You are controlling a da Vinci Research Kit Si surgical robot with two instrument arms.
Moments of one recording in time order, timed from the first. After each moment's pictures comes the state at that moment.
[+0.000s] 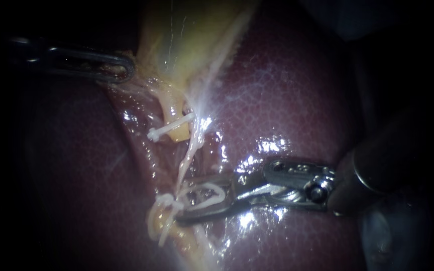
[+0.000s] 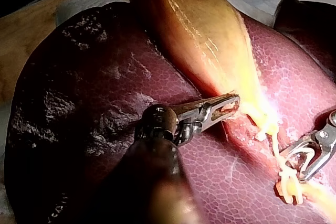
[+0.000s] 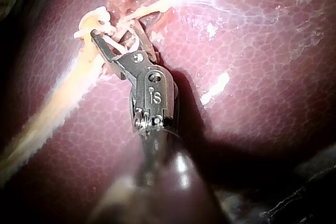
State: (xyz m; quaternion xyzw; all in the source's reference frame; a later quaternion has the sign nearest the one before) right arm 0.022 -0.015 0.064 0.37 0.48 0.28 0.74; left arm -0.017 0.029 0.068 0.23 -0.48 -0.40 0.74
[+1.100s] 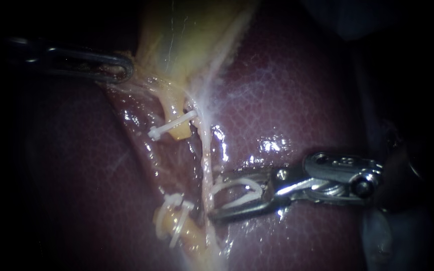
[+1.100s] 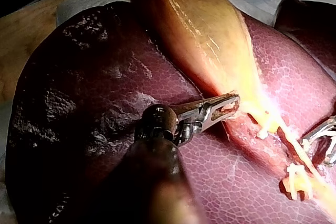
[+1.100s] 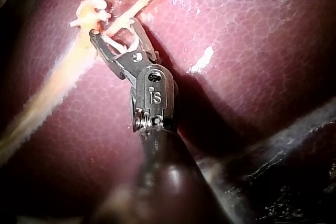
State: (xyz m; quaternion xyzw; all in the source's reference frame) right arm 0.016 -0.013 0.061 0.38 0.48 0.28 0.74; left arm -0.017 0.029 0.068 0.23 -0.48 -0.40 0.75
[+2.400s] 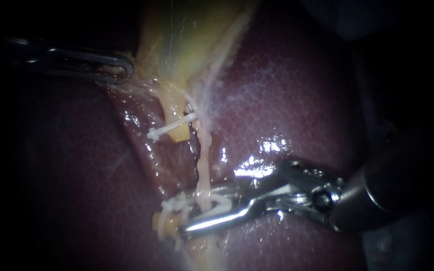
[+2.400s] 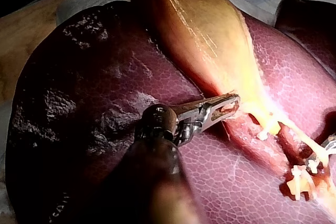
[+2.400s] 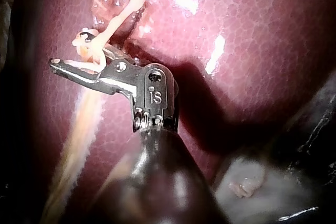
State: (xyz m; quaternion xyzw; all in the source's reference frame) right arm 0.021 -0.015 0.058 0.51 0.56 0.28 0.59; left arm -0.017 0.029 0.068 0.23 -0.48 -0.39 0.75
